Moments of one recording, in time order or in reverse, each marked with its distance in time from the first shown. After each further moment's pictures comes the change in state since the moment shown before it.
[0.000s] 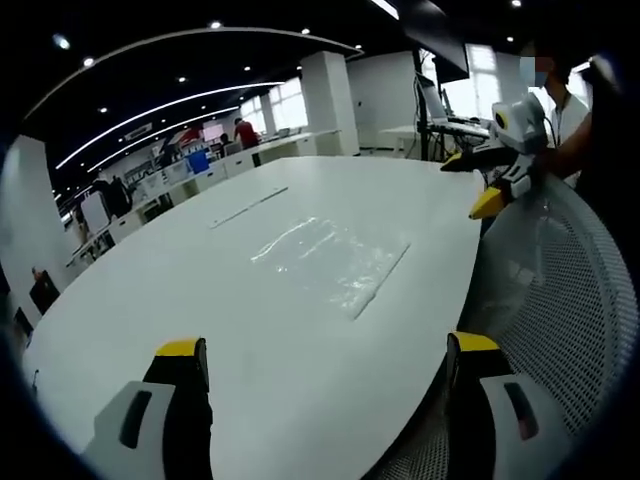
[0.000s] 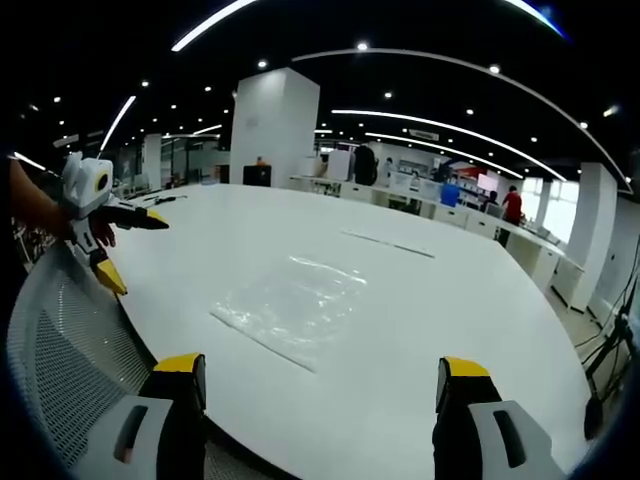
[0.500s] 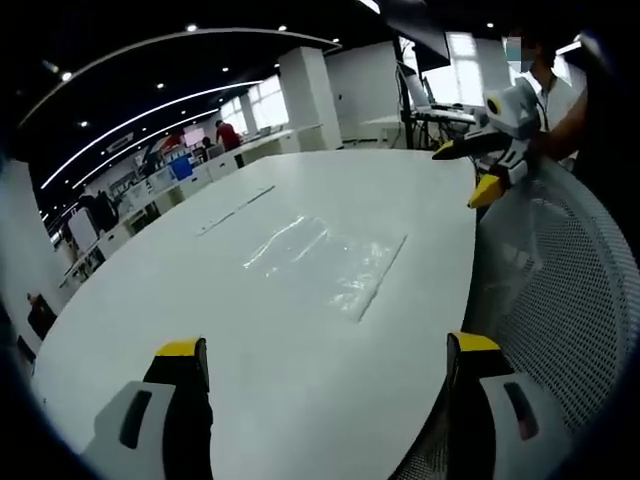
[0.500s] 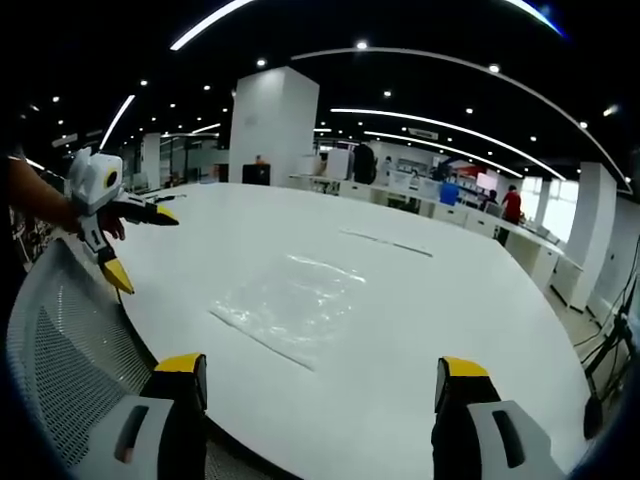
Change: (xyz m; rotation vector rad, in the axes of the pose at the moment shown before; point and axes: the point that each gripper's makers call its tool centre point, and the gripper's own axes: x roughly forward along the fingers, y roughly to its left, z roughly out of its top) left arm 0.013 0.005 0.000 0.090 0.029 -0.053; right arm 0.001 -0.002 -0.004 0.000 0.007 -0.002
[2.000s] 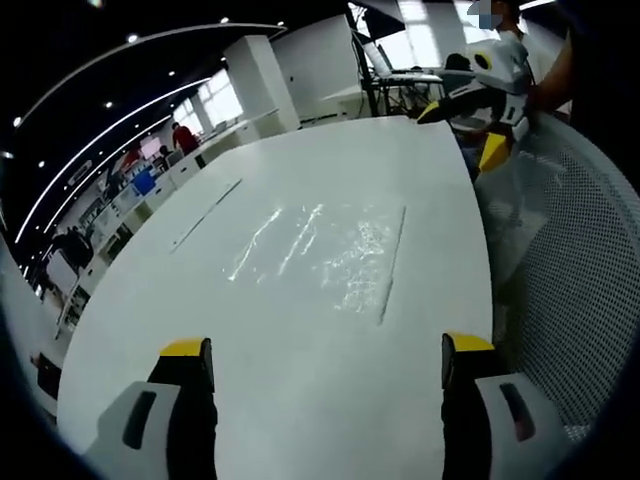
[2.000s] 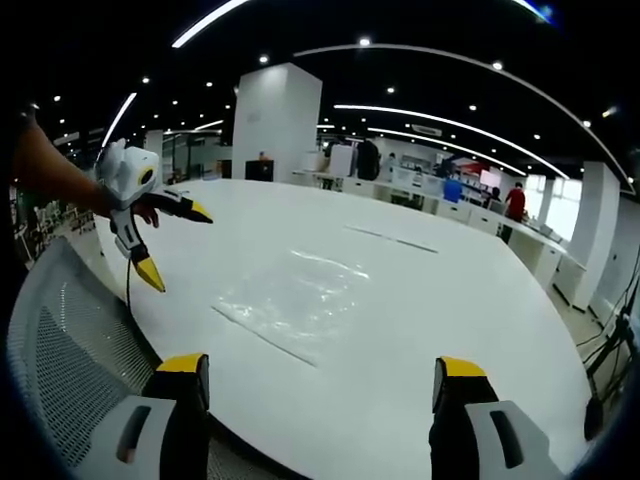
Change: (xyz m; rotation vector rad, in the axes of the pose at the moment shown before) left arm 0.044 0.014 0.004 0.181 0.095 -0.111; right arm 0.000 0.005 0.000 -0.003 0.019 0.015
